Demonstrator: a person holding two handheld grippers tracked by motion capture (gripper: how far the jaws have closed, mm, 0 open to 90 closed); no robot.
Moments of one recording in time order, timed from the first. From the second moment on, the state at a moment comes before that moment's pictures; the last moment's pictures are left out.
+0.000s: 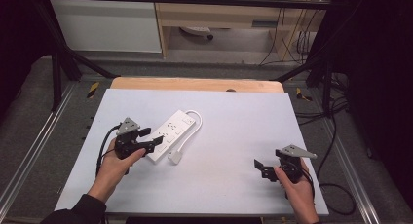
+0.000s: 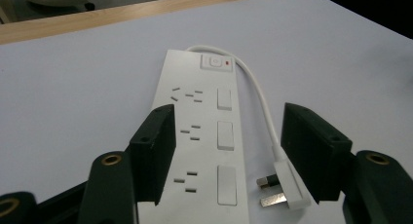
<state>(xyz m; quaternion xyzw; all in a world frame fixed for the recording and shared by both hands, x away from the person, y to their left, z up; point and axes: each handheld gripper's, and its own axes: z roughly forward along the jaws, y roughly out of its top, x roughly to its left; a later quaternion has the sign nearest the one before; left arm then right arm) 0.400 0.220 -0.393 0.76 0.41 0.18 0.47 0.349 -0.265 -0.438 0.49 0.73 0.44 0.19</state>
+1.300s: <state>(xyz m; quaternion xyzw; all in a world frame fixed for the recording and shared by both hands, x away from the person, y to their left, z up) 0.411 0.203 -0.421 0.78 0.42 0.16 0.44 0.349 -0.267 -0.436 0.49 0.73 0.44 0.20</state>
